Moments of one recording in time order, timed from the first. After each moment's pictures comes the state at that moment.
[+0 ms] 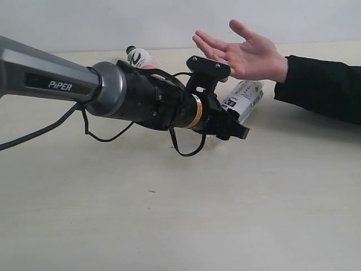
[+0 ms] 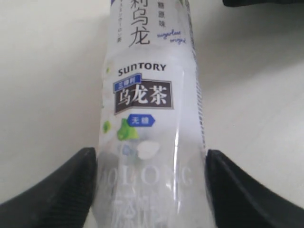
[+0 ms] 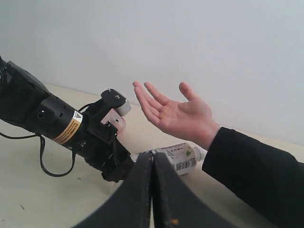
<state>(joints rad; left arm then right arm) -0.70 2.20 -1.37 1.37 0.00 -1.53 0.43 0.00 -0.16 0.03 0.34 -0.08</state>
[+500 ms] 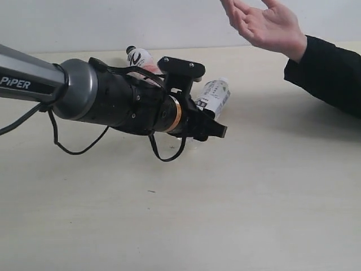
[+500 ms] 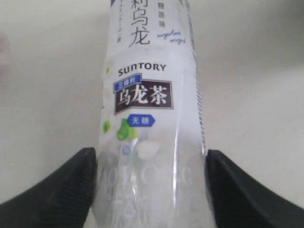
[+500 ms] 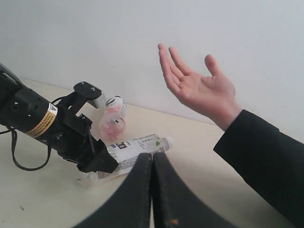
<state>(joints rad) -0.70 2.08 -1.22 1.28 0.15 -1.55 0.43 0.00 -0.16 0.03 0.34 -0.08</state>
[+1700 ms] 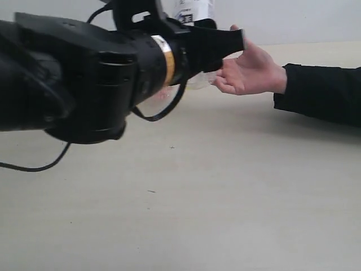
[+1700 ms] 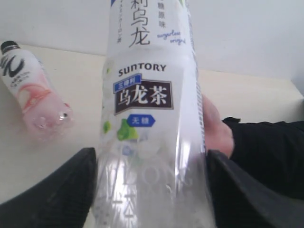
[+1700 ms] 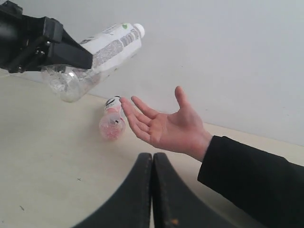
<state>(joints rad) -0.96 1.64 -1.12 1.43 0.62 -2.11 0.43 0.00 -0.16 0.03 0.34 -0.08</state>
